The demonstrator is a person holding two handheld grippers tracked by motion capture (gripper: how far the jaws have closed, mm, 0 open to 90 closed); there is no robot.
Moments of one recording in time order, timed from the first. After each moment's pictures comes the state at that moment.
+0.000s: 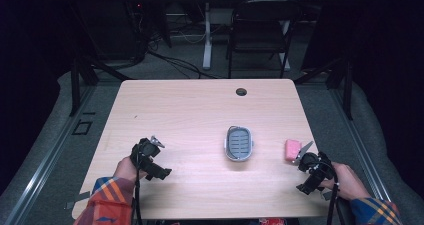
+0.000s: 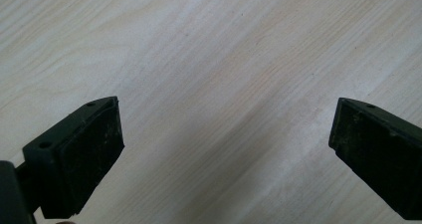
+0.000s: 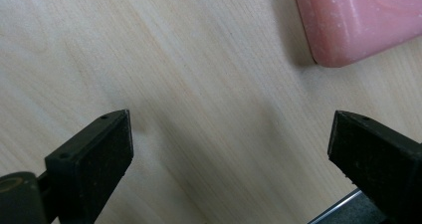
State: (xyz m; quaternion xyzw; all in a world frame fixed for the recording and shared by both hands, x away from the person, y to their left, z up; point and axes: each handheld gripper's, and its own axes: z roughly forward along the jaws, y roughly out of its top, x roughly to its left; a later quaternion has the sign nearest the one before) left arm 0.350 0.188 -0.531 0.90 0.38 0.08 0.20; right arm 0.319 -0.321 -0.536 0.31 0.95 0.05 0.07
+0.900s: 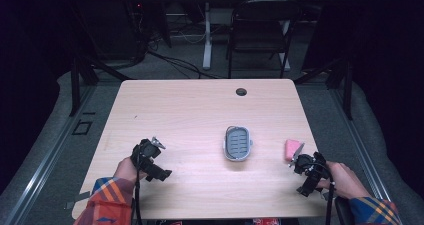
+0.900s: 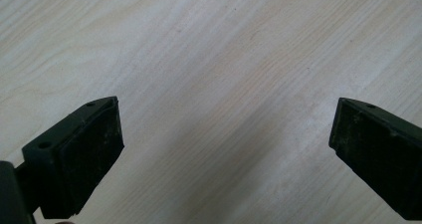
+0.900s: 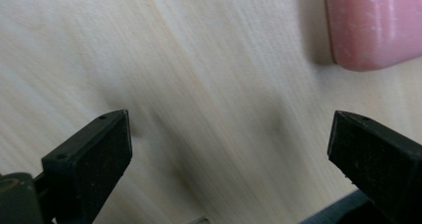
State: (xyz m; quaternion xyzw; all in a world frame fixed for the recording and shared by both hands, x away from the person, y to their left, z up) left arm 0.348 0.187 -0.532 0.91 0.37 0.07 0.19; right arm 0.321 -0.310 -0.540 0.27 0.96 0.00 0.08
